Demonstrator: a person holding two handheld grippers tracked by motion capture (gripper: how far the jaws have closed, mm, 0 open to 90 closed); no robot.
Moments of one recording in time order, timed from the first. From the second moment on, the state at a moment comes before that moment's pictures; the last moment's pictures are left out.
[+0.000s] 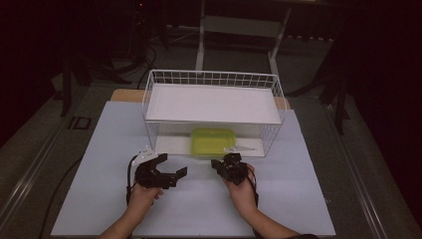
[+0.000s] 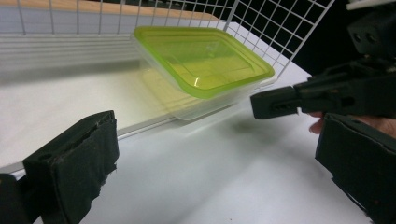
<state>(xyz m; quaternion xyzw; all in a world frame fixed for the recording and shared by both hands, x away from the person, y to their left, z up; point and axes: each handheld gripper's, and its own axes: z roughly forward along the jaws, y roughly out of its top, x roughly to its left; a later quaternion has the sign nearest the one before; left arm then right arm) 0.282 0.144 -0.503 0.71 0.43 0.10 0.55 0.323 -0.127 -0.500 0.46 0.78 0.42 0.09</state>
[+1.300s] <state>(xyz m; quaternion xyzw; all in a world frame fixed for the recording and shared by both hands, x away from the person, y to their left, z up) 0.279 0.140 -0.511 0.71 0.42 0.12 0.56 0.389 -0.114 -0.517 0.51 0.75 0.41 0.13</state>
